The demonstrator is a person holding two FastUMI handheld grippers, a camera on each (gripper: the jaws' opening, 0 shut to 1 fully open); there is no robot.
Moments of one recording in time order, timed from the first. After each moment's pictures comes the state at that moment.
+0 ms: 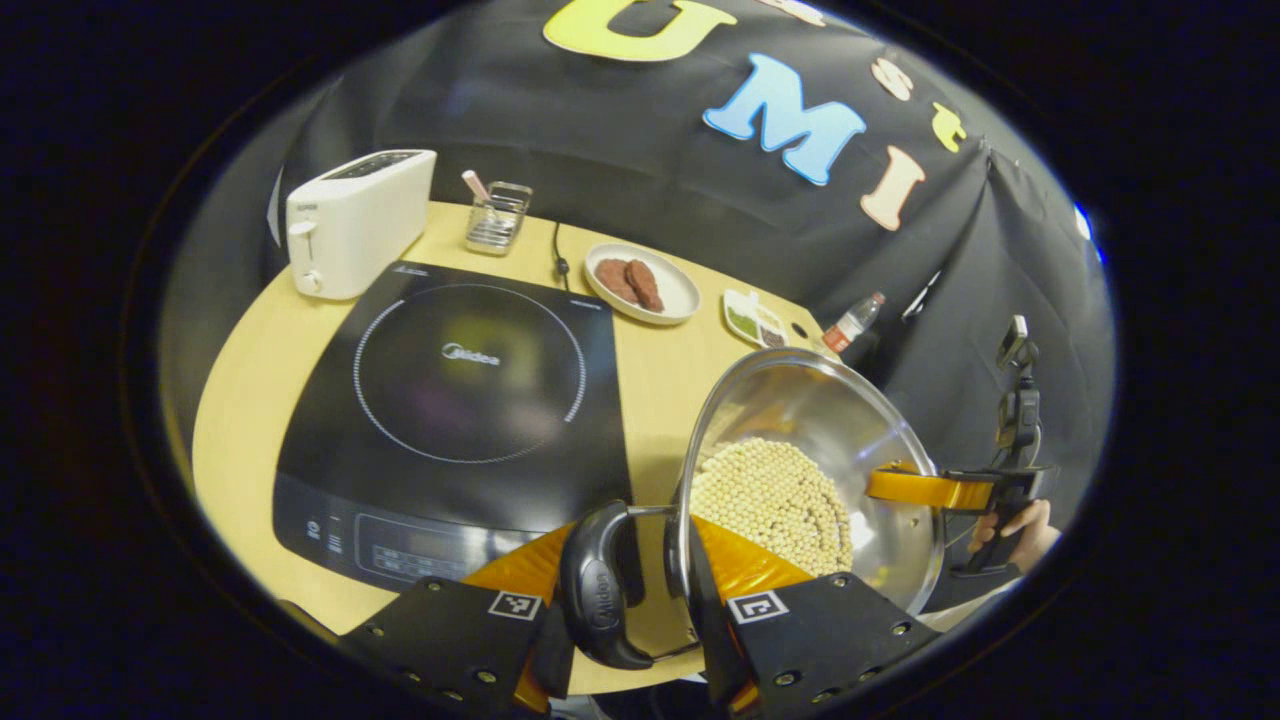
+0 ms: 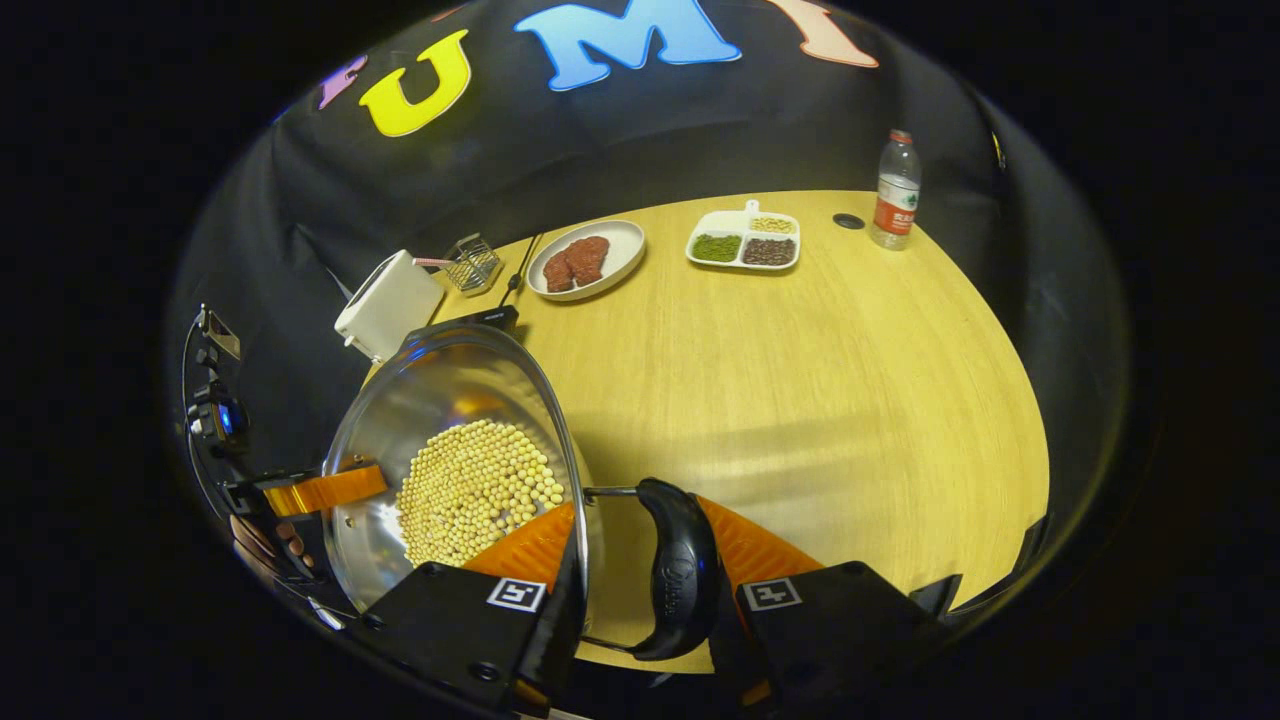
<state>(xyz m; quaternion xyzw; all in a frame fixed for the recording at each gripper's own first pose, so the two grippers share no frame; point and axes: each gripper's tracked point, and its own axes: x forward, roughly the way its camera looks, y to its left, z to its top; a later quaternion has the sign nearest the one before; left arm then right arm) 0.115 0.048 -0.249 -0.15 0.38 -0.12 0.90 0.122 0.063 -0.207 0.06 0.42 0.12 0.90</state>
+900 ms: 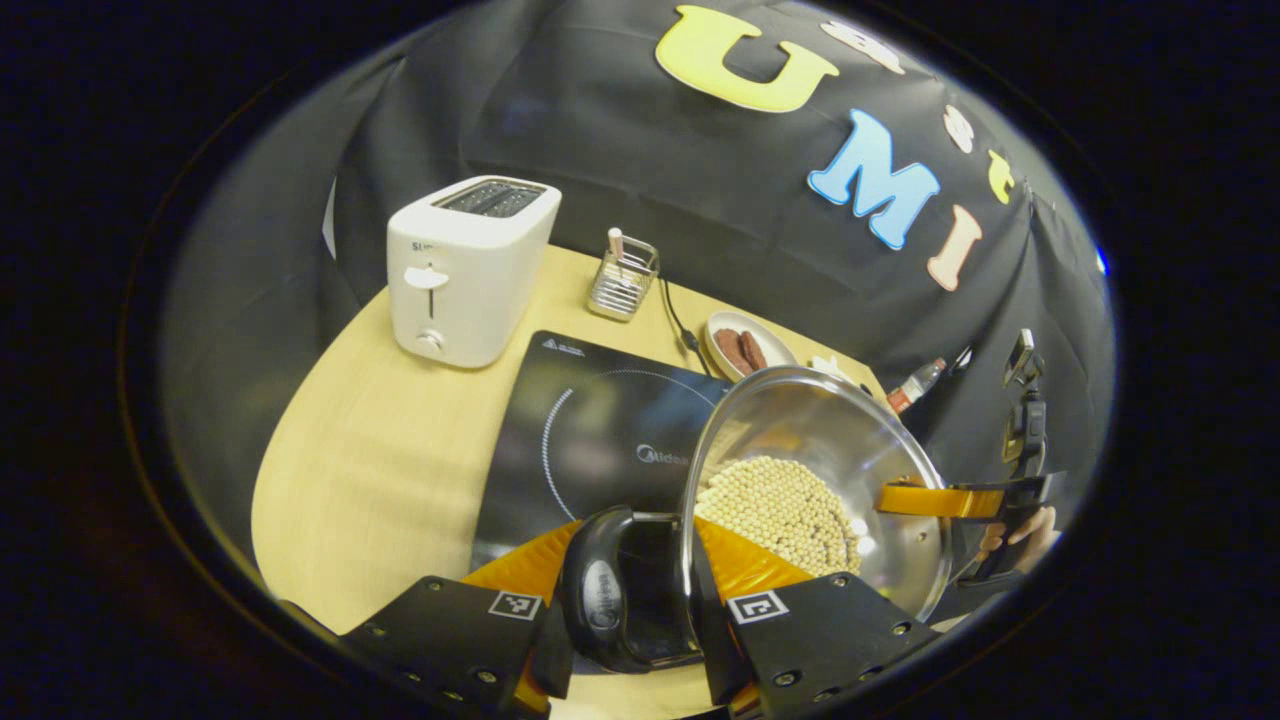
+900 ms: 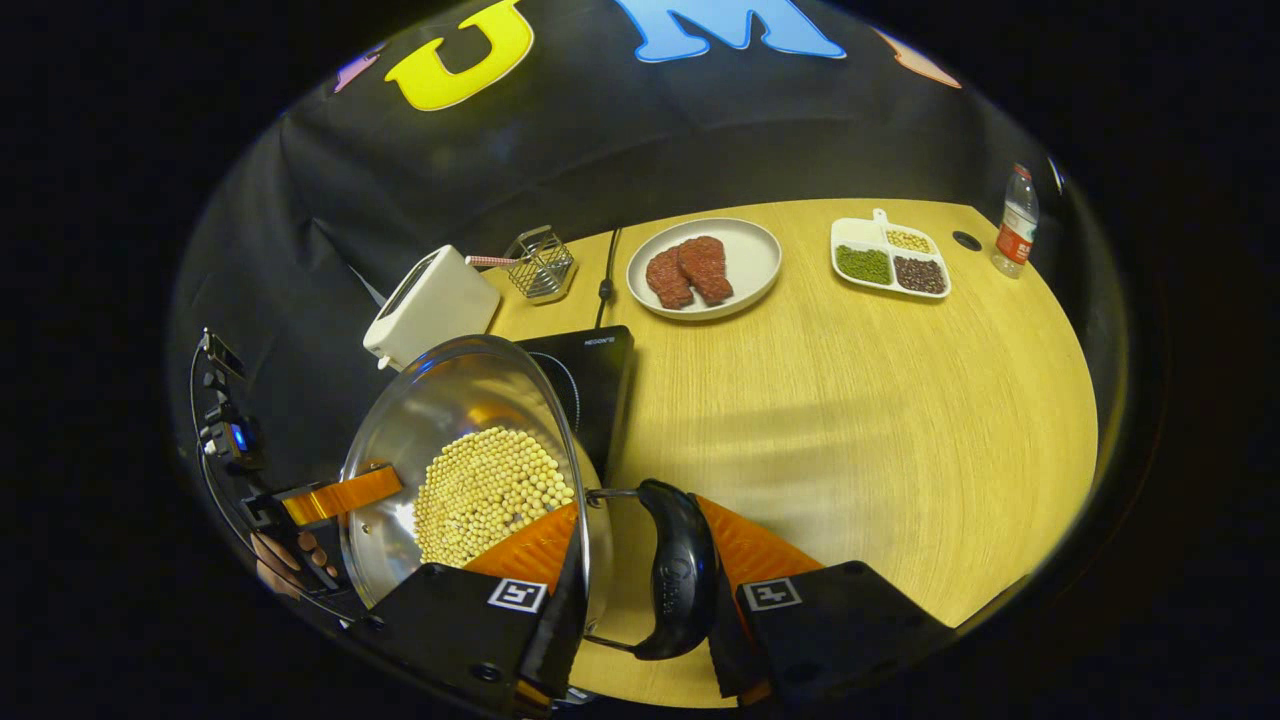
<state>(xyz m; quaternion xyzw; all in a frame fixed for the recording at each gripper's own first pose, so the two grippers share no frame) 0.184 0.215 -0.239 -0.16 0.35 -0.07 0.92 0.191 0.223 -0.208 0.07 0.42 0.17 0.89</state>
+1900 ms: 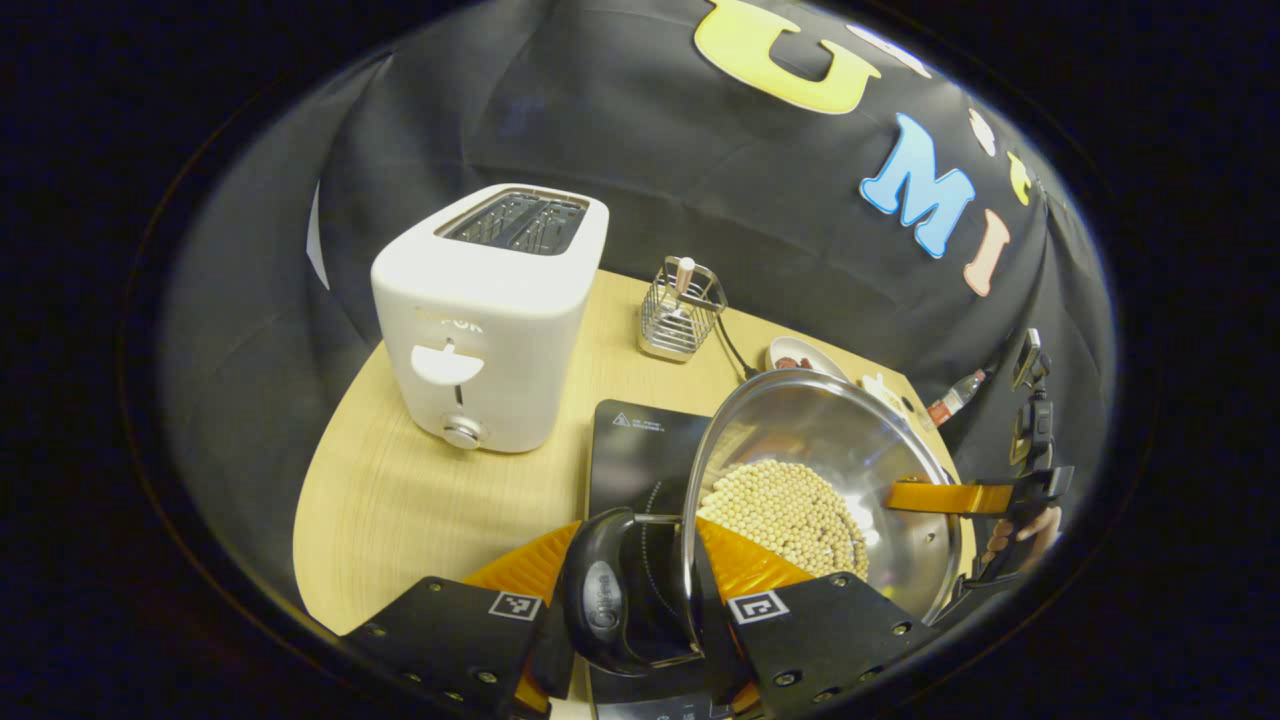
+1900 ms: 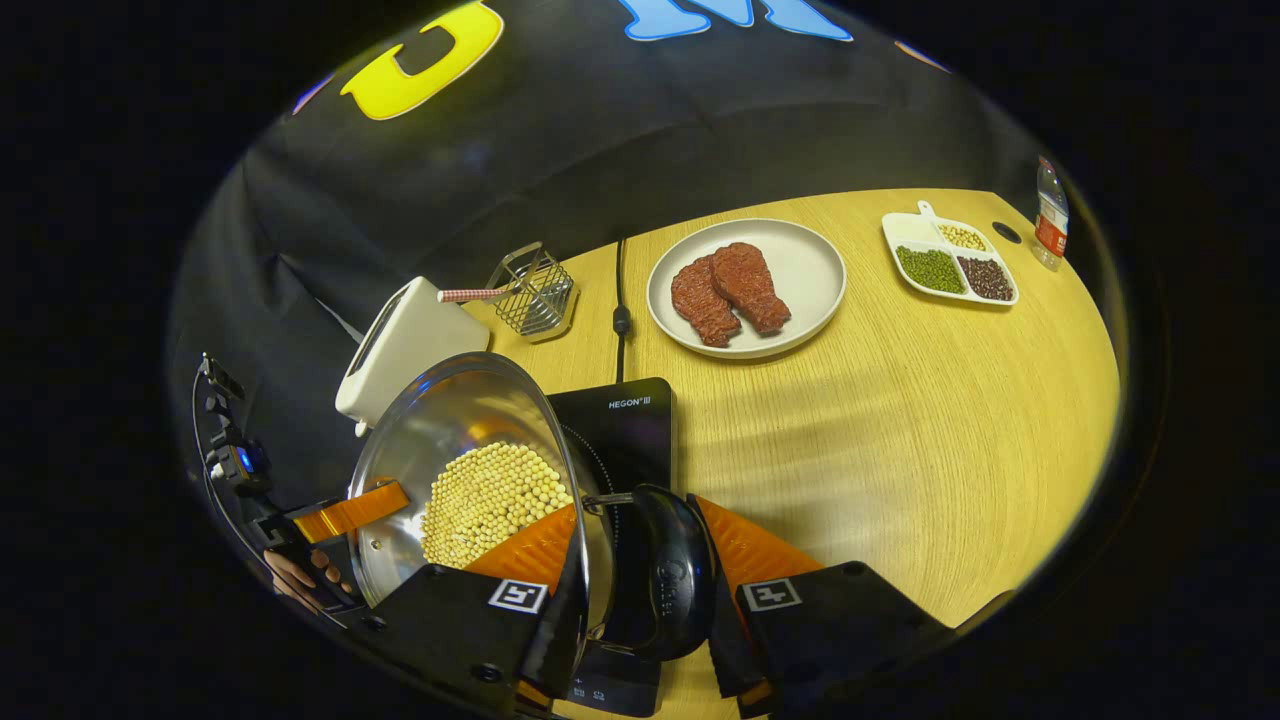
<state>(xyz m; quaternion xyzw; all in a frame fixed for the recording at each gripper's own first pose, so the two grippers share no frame) 0.279 0.283 -0.267 -0.14 0.36 -0.06 0.92 0.270 0.287 -0.235 0.12 0.42 0.14 0.89</state>
